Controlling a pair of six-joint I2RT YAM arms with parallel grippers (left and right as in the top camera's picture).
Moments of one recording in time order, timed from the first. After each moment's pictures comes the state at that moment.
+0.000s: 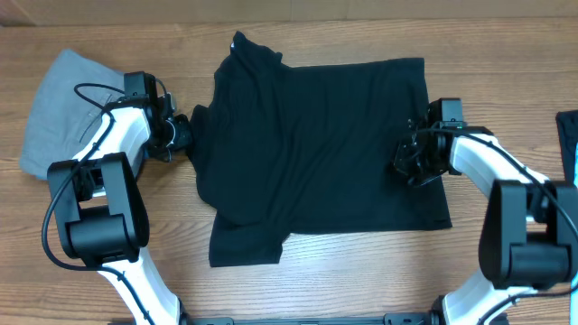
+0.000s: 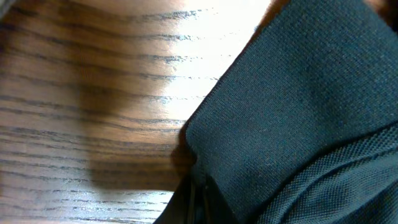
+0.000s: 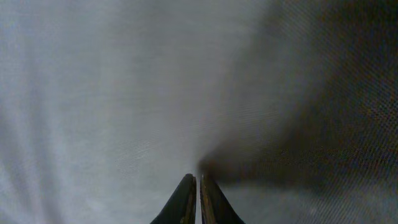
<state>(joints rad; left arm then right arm) 0.14 2.05 1.36 -0.67 0.21 -0.20 -0.02 1.86 1.05 -0.61 -0.39 0.35</state>
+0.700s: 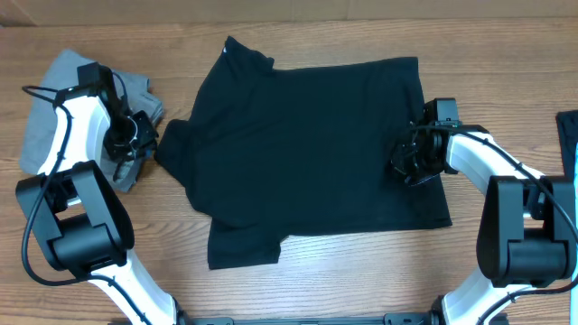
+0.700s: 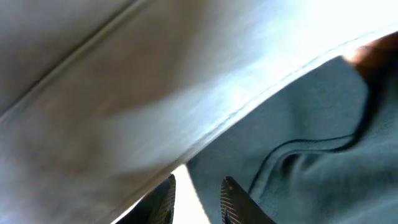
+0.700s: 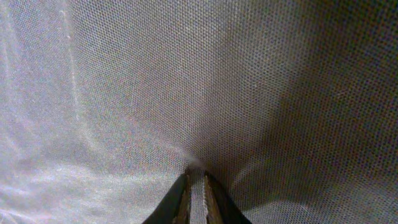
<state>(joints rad) 0.28 2.03 1.54 -0.98 0.14 -0.25 -0.01 1.87 1.06 -0.62 -0.34 0.46</state>
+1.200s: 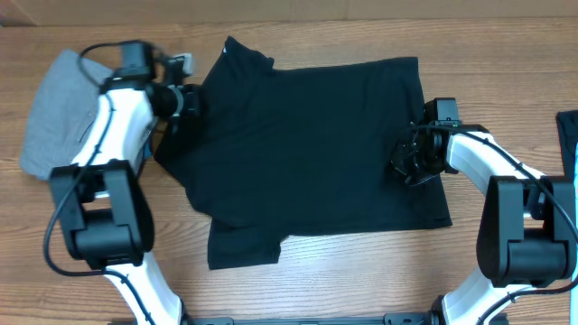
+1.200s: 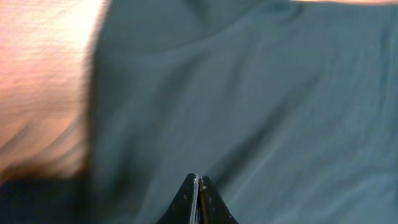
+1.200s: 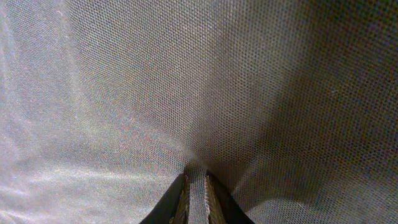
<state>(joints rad) 0.06 2.03 1.55 -0.66 0.46 0.03 -0.01 1.87 1.07 -0.64 -0.34 0.46</state>
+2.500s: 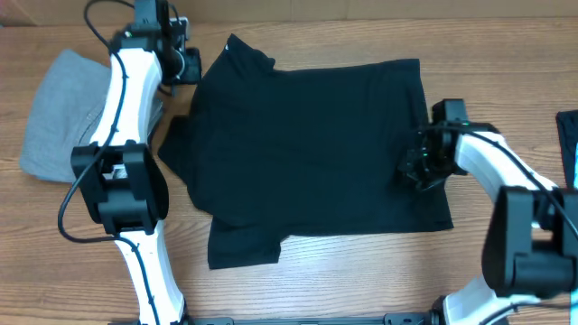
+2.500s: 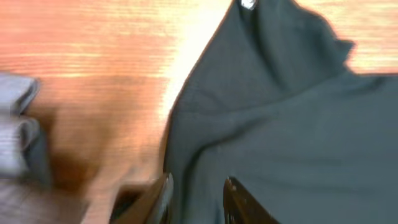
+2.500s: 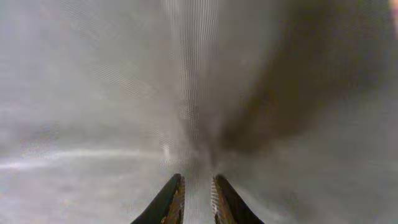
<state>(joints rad) 0.03 2.26 2.14 -1.04 0.14 -0.05 -0.05 1.78 1.09 -0.78 -0.26 0.39</state>
